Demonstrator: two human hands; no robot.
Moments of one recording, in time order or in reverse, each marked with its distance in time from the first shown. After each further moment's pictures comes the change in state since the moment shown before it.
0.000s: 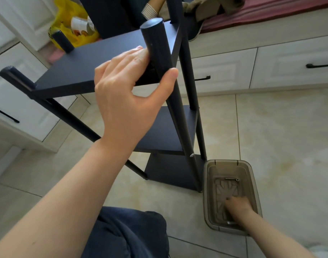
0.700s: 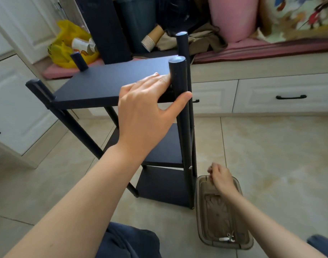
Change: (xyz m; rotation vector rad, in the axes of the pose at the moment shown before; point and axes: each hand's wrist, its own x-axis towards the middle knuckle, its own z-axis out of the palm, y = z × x) left_hand 0.005 0.008 -0.009 0.047 -0.086 -0.014; right_hand -0.045 -0.005 -0.138 1.515 0.706 0.222
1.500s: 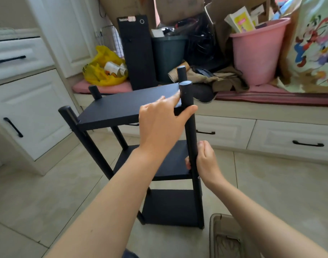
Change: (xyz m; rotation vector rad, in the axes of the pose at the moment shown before) left_hand 0.044 -0.048 -0.029 0.105 0.029 -0.196; right_hand -0.016 -0.198 0.054 0.296 -0.146 -0.424
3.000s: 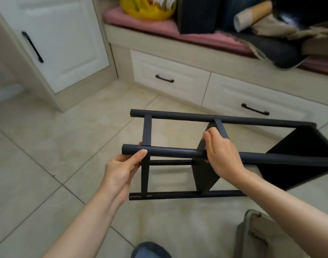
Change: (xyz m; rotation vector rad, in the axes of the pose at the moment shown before) left_hand -0.203 -0.222 0.030 -1.095 0.158 -1.354; right_hand 0.029 0.089 0.089 -0.877 -0.388 -0.299
